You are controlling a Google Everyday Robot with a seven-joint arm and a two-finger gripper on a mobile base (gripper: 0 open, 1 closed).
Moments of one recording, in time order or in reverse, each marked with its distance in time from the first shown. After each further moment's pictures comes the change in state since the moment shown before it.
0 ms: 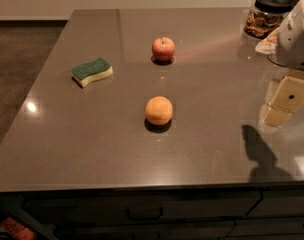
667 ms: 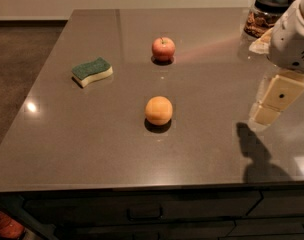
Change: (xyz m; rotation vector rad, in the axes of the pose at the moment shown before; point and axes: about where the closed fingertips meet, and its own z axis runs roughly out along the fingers) arm -0.011 -0.003 0.006 0.003 -0.045 0.012
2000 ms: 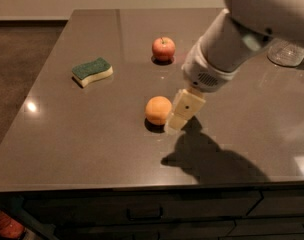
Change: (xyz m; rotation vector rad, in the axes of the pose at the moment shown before) arm -0.112 0.006 0.102 -0.072 -0.172 0.067
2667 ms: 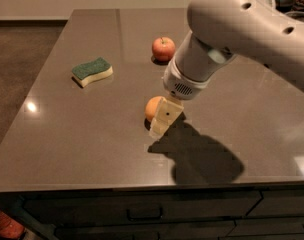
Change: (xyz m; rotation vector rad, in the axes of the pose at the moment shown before) arm -0.017 -0.001 0.054 -0.026 0.028 -0.002
